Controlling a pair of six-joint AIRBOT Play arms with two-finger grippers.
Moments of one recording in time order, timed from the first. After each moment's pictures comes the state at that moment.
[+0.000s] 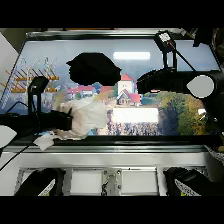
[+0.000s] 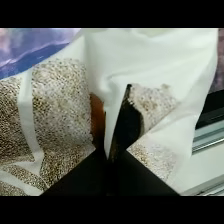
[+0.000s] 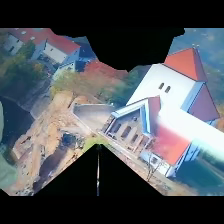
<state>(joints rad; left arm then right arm) -0.38 -0.66 0.96 1.35 -1.25 -1.69 0.36 -1.07 1.32 -1.27 0.95 1.35</state>
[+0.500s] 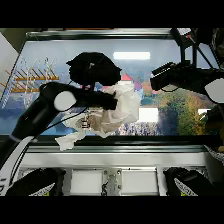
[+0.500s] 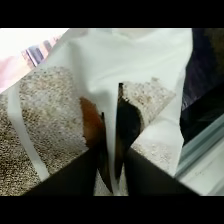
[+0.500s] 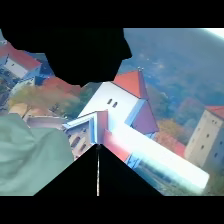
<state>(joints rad) -0.65 -1.19 1.31 1.32 -1.00 -1.73 0.29 -0.98 1.32 -1.41 0.93 1.32</state>
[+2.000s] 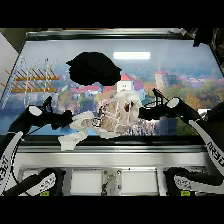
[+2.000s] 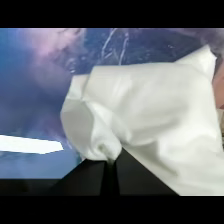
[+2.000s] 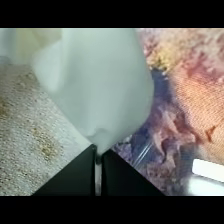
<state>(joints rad) 0.12 -1.24 0.69 1.00 -0.94 -1.57 0.09 -1.41 0.84 -0.84 0.85 1.32</state>
